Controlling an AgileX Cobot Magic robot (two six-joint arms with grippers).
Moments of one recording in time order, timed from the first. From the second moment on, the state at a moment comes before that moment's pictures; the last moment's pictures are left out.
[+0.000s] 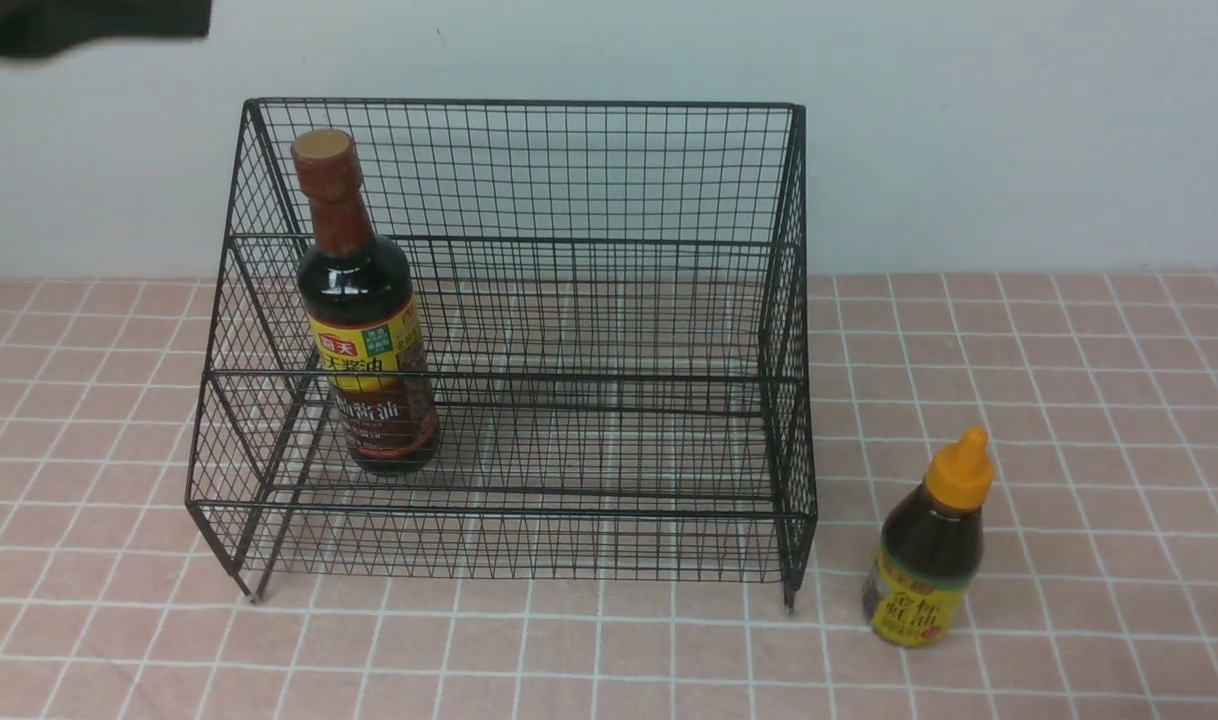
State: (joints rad) right arm -0.01 -0.01 0.02 0.01 0.36 0.02; left arm -0.30 1.02 -1.36 -0.19 0.94 0.09
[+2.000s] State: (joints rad) right arm -0.01 -0.01 0.02 0.01 0.36 0.02; left arm -0.08 -0.01 0.03 -0.05 0.37 0.11
